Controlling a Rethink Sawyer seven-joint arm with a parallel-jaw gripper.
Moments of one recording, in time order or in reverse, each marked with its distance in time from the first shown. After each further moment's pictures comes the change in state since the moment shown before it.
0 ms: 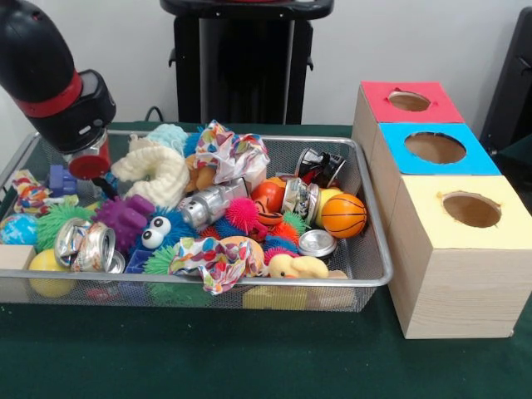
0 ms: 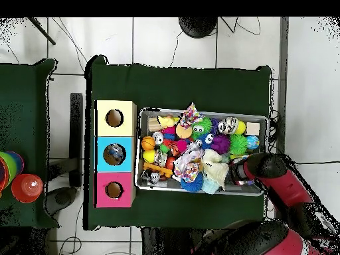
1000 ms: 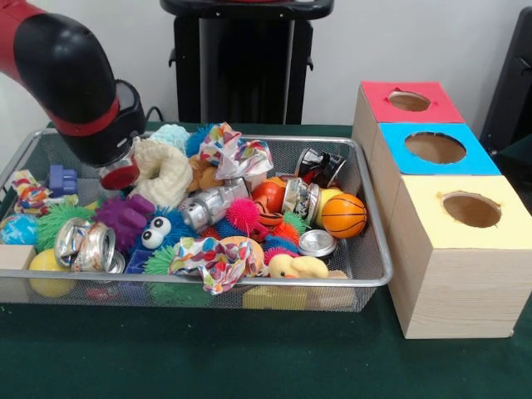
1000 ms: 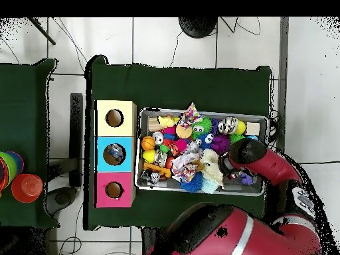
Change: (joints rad) arm 0.171 0.059 -0.093 -0.151 -0.121 0.112 0.000
